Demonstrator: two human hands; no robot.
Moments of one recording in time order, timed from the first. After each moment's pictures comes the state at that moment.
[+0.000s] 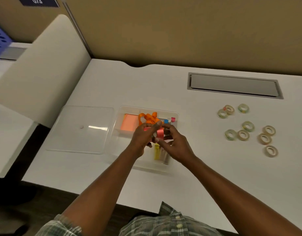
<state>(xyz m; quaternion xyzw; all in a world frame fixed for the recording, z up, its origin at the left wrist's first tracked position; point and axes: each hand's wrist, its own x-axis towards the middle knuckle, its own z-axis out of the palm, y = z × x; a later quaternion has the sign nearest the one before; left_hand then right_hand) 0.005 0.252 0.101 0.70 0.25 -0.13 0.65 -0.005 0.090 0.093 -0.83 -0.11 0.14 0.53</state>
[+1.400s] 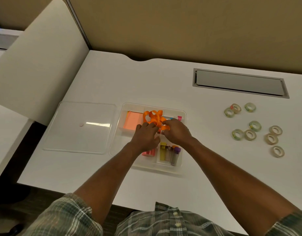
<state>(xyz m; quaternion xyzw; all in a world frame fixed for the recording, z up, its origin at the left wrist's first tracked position) 0.026 0.292 0.045 0.98 -0.10 -0.11 0.14 0.068 0.132 0.053 -0.95 -0.11 0.18 0.25</state>
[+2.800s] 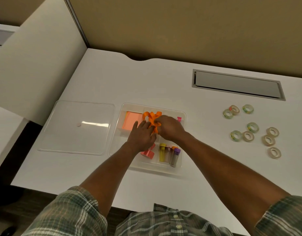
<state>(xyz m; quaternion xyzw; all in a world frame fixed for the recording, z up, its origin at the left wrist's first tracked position) 0.031 0.309 0.029 0.98 -0.11 -0.12 0.11 0.084 0.160 0.067 -0.95 -0.18 0.18 0.20</state>
